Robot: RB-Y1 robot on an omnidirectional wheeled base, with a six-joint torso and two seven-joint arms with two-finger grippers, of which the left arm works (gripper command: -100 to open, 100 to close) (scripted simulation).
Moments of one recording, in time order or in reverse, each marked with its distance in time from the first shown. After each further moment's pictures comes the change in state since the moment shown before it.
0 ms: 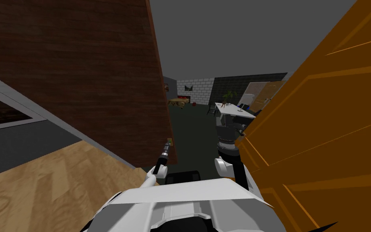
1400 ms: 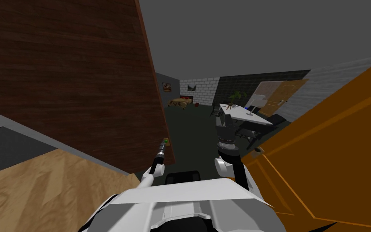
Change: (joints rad) arm 0.000 0.018 0.121 0.002 0.047 0.005 -0.036
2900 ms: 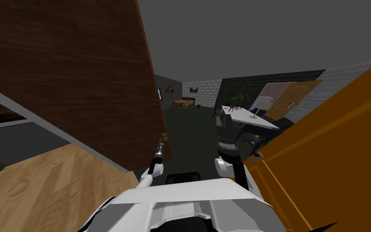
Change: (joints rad) arm 0.009 0.002 0.059 -0.013 0.026 -0.001 -0.019
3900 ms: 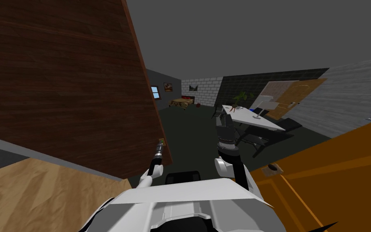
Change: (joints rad) arm 0.008 -0.001 0.002 0.011 0.007 -0.023 -0.002
